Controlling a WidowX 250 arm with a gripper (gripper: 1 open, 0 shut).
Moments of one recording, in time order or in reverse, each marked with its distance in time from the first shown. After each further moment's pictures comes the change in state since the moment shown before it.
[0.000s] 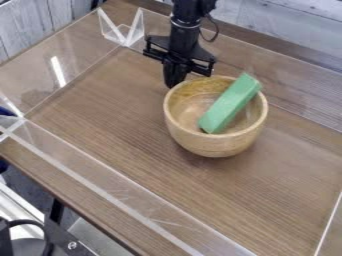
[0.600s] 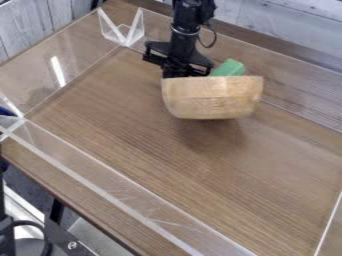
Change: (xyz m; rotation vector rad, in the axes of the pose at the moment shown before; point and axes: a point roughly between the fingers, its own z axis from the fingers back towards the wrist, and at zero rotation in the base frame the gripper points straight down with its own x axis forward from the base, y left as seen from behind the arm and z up) arm 0.012 0.004 -0.018 0.016 0.010 0.054
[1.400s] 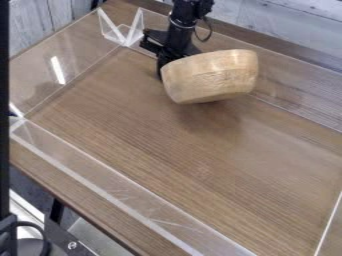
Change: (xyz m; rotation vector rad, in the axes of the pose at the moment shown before) arm 0.019 0.017 -0.006 0.078 -0.004 -0.050
